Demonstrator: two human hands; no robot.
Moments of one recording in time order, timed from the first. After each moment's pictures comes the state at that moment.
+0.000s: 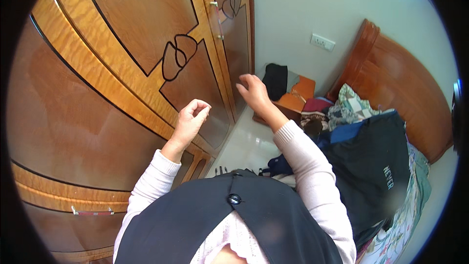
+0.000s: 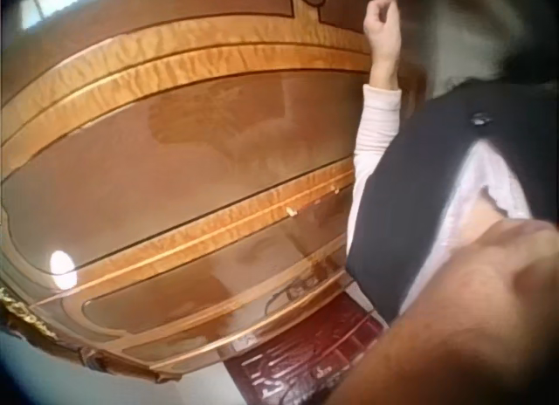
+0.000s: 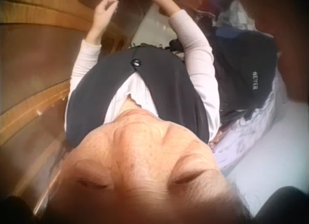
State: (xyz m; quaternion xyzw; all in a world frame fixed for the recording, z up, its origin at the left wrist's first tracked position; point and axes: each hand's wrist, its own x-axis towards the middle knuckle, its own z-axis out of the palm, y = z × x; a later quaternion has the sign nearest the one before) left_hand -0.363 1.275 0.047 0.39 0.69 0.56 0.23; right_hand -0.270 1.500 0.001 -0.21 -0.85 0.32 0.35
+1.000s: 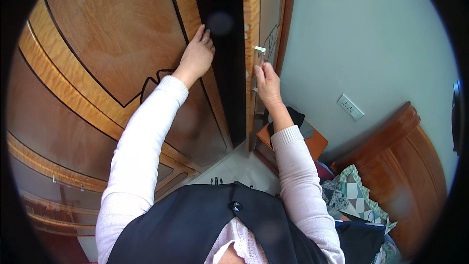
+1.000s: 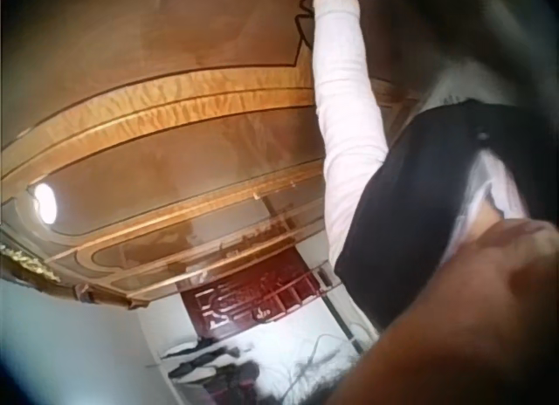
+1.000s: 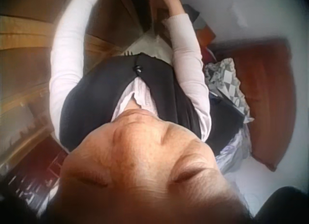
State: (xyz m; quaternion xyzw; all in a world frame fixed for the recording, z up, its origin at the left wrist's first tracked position) left_hand -0.515 1.530 0.168 0.47 0.75 -0.27 -0.39; right_hand -0.392 1.717 0.063 -0.06 -0.77 0.48 0.42
